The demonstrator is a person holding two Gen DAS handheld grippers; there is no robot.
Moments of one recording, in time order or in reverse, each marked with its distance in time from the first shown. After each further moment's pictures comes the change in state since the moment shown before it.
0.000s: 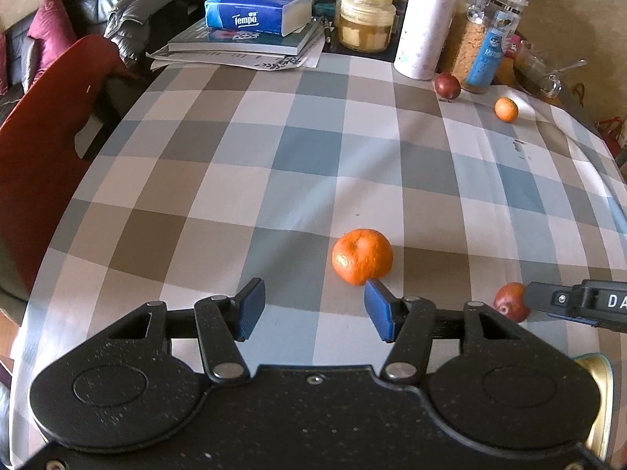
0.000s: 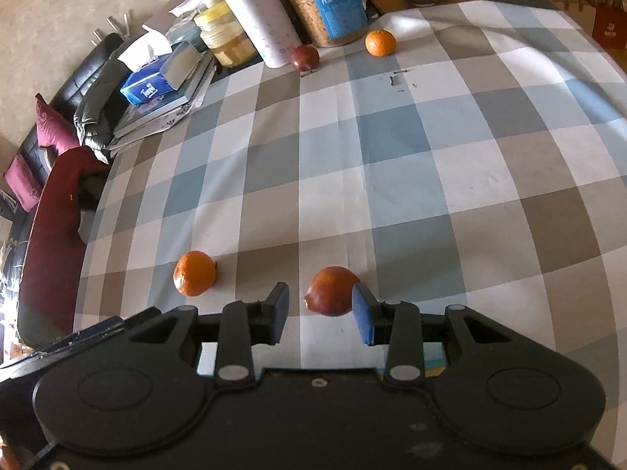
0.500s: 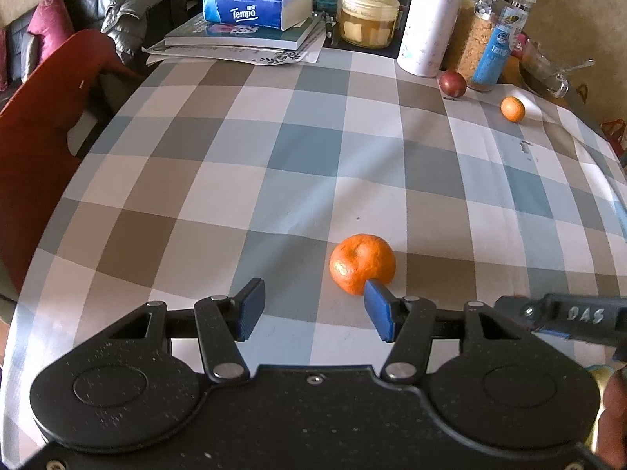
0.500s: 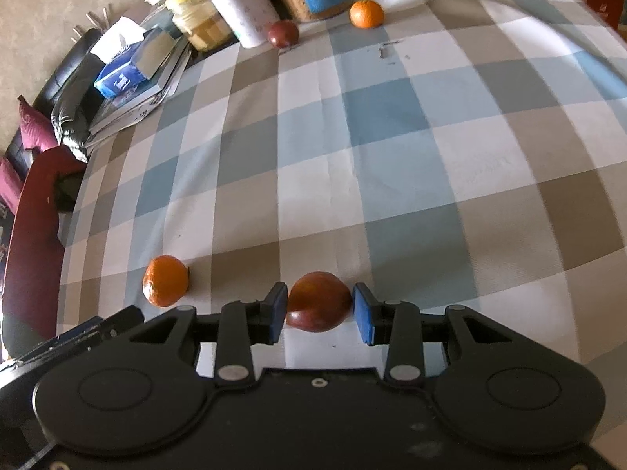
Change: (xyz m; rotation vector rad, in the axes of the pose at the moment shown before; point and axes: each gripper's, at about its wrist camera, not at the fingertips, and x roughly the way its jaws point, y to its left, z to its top) left arm 0.015 -0.001 0.004 -0.016 0.007 -0.007; right arm 0.037 -0.005 0.006 0.038 0.050 -0.023
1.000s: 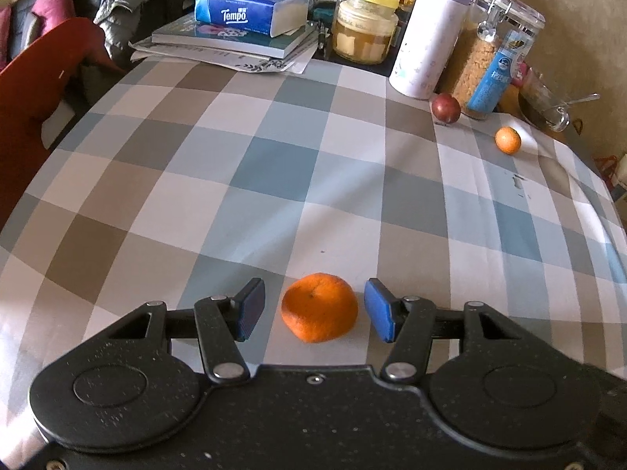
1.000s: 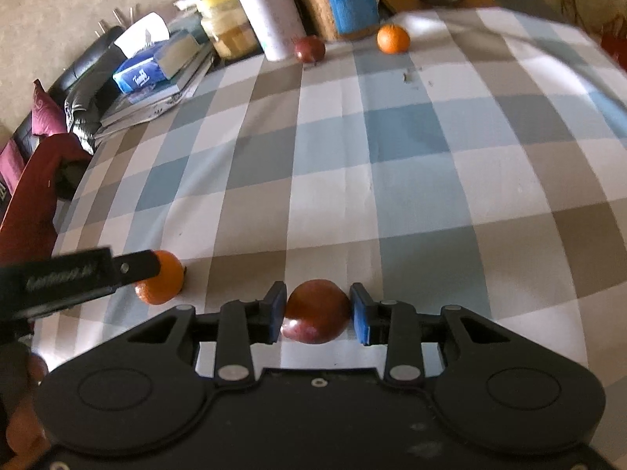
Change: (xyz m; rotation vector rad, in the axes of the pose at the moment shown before) left arm 0.026 -0.016 0.008 -0.084 -0.062 -0.043; right arm 0.005 0.008 -0.015 -0.117 -0.128 -0.023
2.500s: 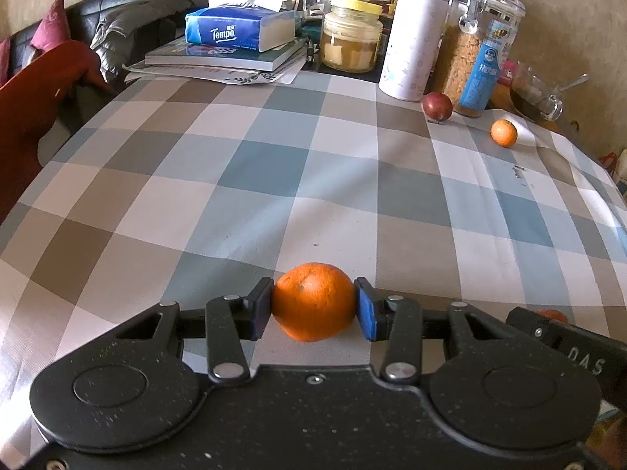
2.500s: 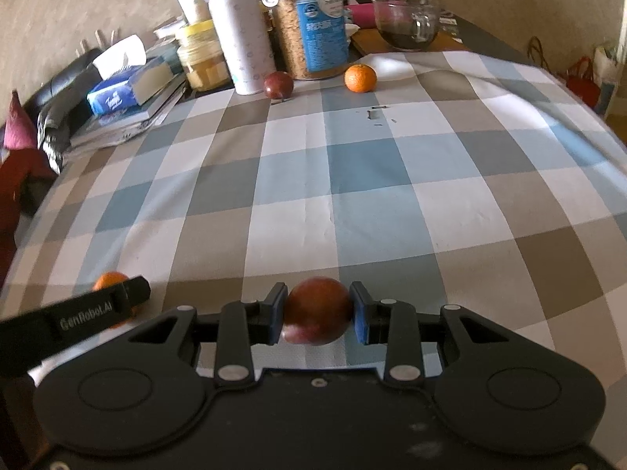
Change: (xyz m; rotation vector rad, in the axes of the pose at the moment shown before) left arm 0.010 -0.009 -0.023 0.058 -0.099 0.015; right arm 0.002 -0.003 -0.011 -0.013 -0.146 -0.123
